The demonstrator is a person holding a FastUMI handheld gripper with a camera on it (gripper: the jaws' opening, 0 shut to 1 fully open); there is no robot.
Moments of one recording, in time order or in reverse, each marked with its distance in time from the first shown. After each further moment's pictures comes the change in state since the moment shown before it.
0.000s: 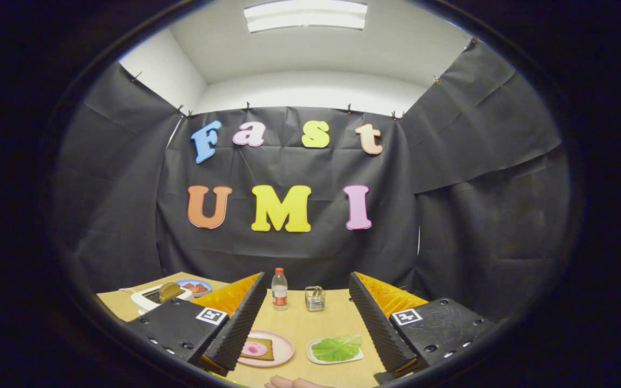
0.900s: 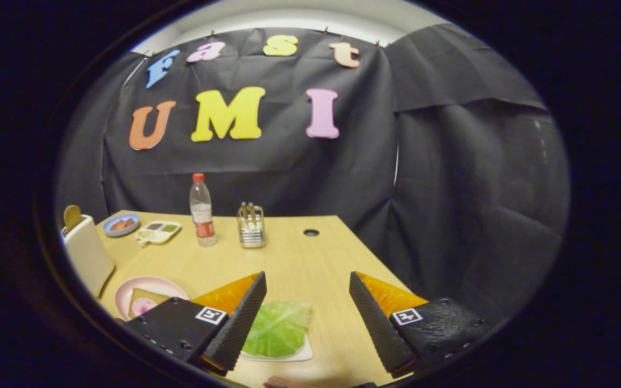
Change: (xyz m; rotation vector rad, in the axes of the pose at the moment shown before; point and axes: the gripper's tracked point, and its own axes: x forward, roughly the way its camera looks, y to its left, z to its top) arm 0.167 -0.141 -0.244 0.024 0.480 -0.184
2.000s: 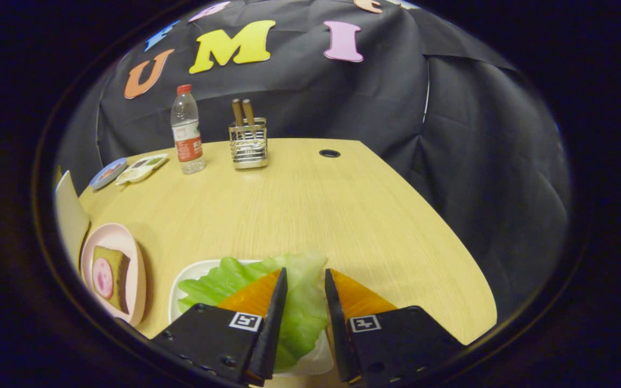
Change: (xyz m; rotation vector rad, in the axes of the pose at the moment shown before) arm 0.070 0.022 -0.087 -0.118 0.286 0.021
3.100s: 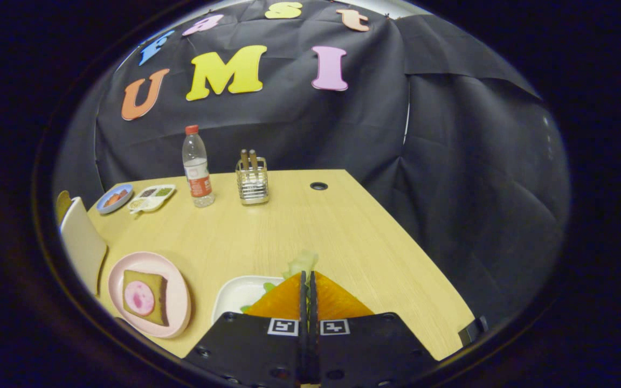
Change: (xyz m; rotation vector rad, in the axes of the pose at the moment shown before) arm -0.099 0.013 0.044 0.072 -0.129 -0.034
